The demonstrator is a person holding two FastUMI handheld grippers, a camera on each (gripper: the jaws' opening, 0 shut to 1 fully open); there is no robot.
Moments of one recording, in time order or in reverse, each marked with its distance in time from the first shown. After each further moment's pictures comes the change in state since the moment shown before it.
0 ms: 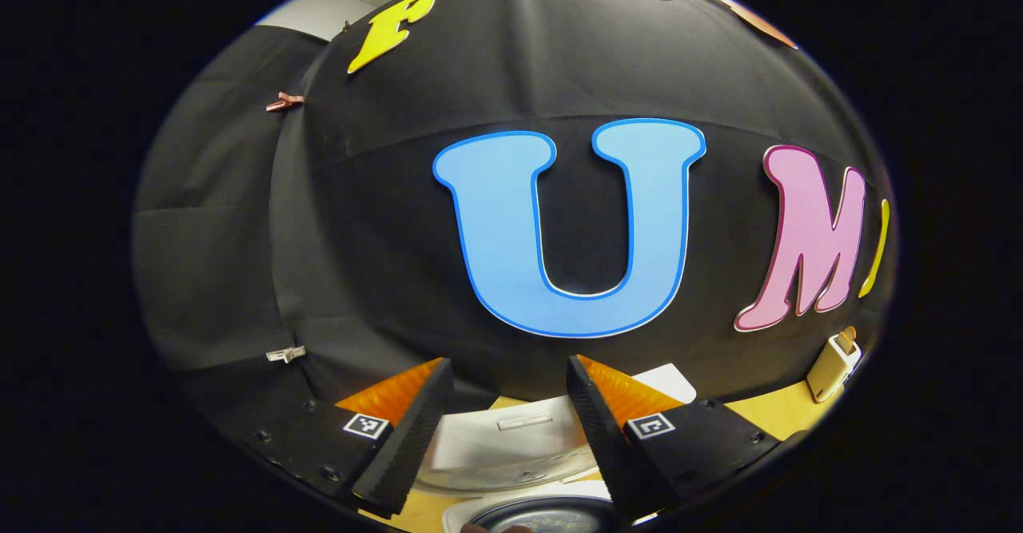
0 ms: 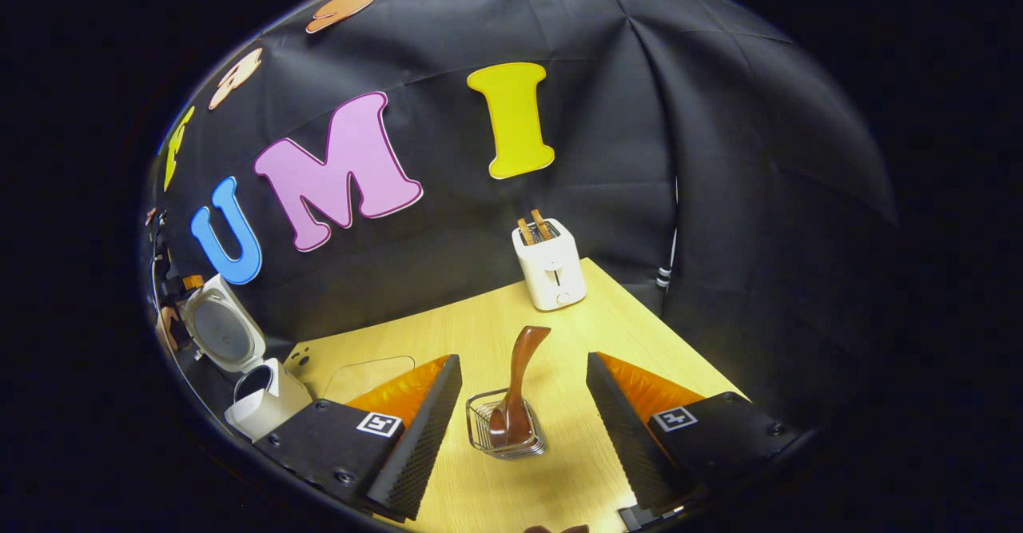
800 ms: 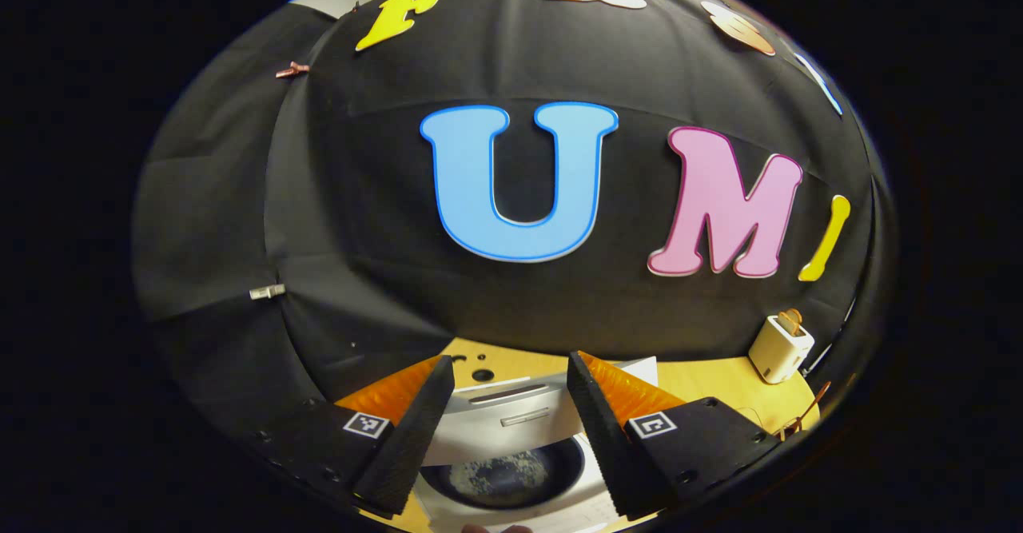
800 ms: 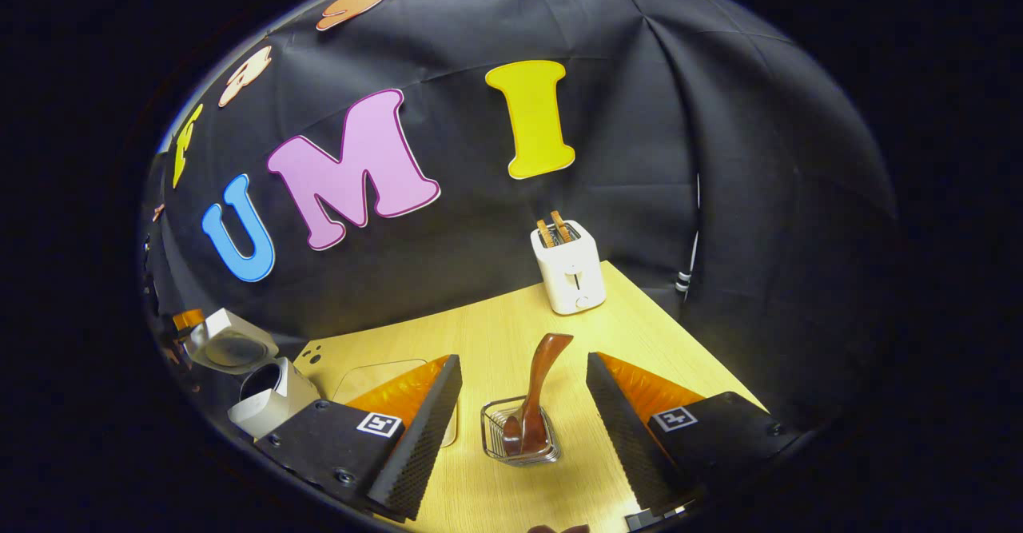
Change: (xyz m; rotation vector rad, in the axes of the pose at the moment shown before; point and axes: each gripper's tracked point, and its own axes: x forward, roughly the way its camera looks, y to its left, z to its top) left arm -0.140 -0.047 -0.097 -0.062 0.136 -0.159; right arm 0.010 0.023 0.006 -0.020 0.007 0.068
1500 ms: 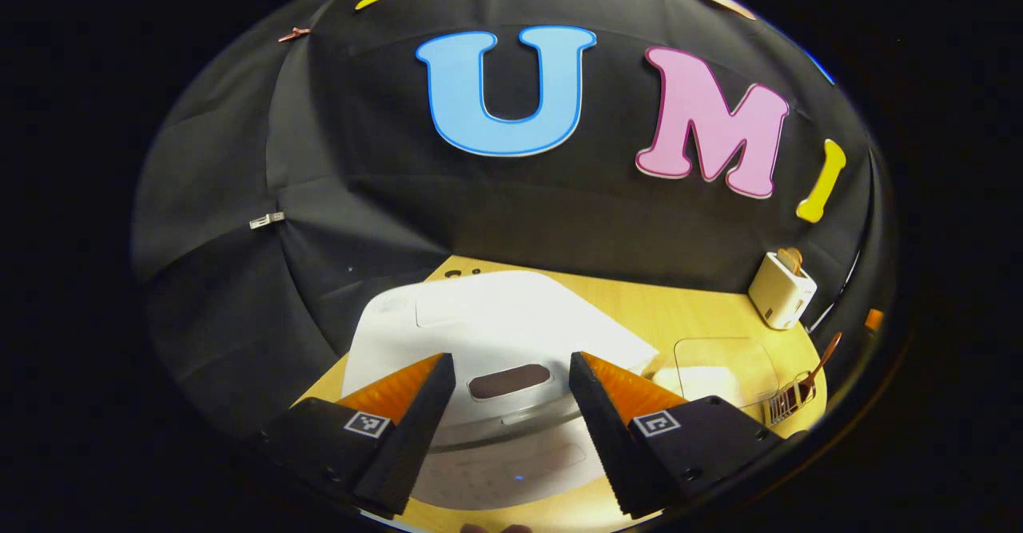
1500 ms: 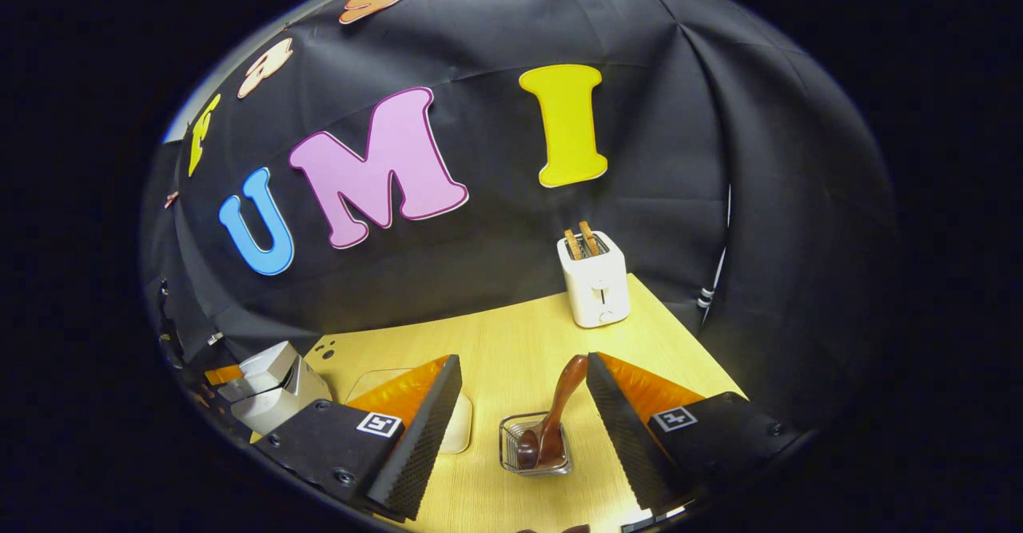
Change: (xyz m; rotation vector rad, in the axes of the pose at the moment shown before) left arm -0.017 -0.017 -0.123 0.025 0.213 0.021; right arm 0.009 0.023 0.017 -0.049 -0.001 0.073
